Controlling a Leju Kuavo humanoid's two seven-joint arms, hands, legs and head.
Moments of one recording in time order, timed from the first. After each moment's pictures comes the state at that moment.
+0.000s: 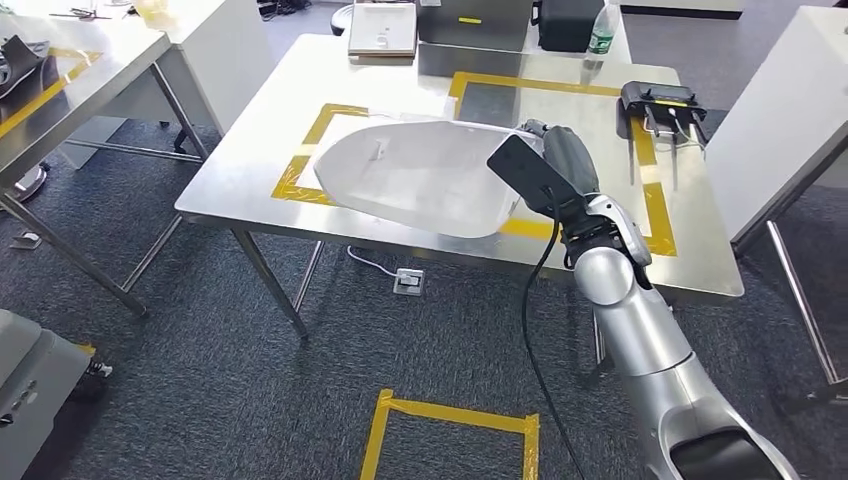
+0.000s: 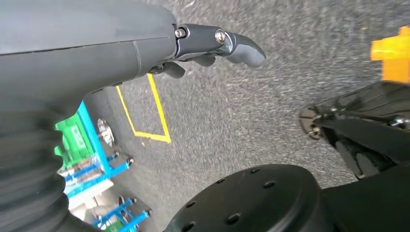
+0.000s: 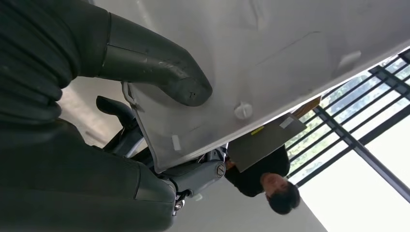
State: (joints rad) left arm -0.10 -0.10 0.92 -0.21 -1.16 -0.40 0.07; right arm -0.50 -0.22 0.37 -1.43 0.64 -0.01 -0.09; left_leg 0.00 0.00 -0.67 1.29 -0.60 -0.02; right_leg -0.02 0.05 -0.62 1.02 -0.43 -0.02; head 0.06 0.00
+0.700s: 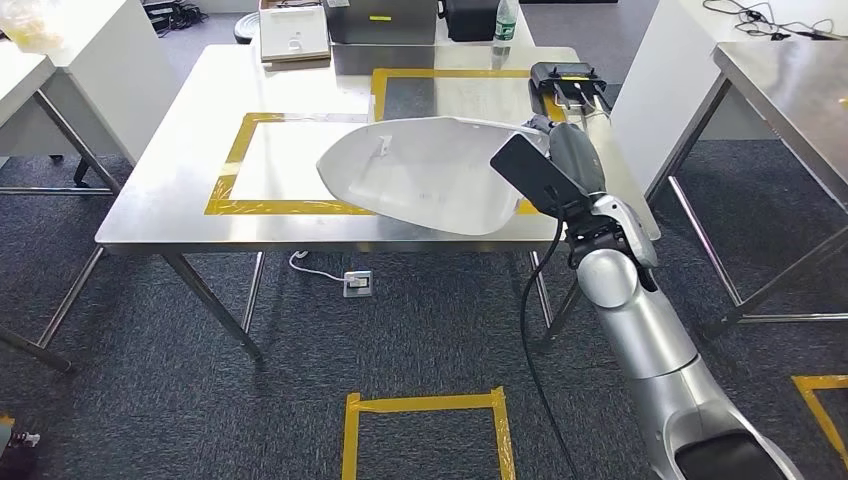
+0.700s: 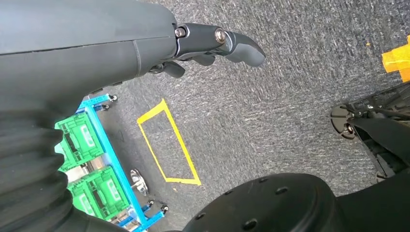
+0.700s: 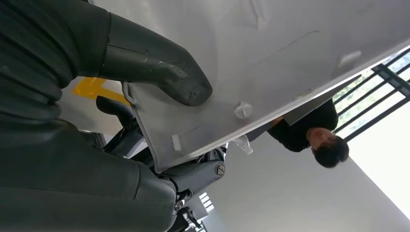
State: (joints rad) left arm -0.09 -0.11 0.92 -0.21 -1.17 -0.40 0.08; right arm -0.50 -0.23 0.39 -1.45 0.66 -0.03 -0.09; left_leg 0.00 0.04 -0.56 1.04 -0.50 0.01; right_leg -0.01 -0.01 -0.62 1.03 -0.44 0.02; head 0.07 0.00
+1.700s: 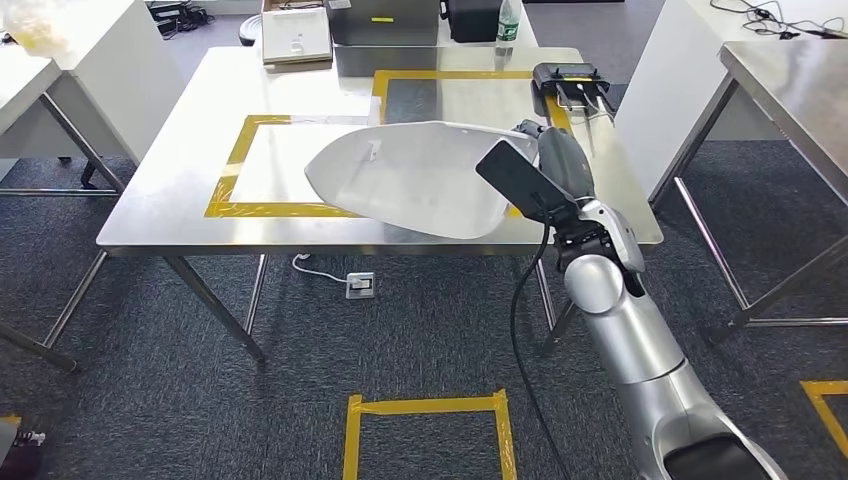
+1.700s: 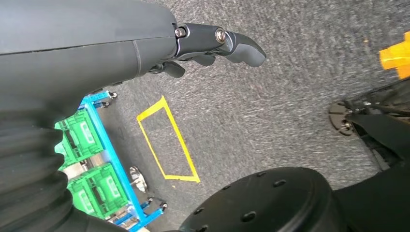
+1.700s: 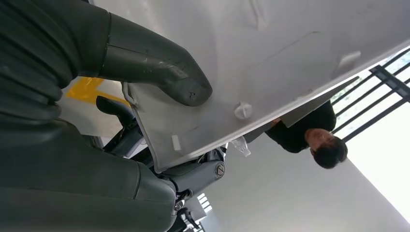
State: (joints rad) left arm -0.09 -0.11 0.92 -0.21 -1.17 -0.40 0.08; right arm -0.49 -0.18 0.39 -1.45 0.71 -0.04 -0.09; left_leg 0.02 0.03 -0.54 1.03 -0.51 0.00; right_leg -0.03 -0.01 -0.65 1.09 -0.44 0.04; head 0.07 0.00
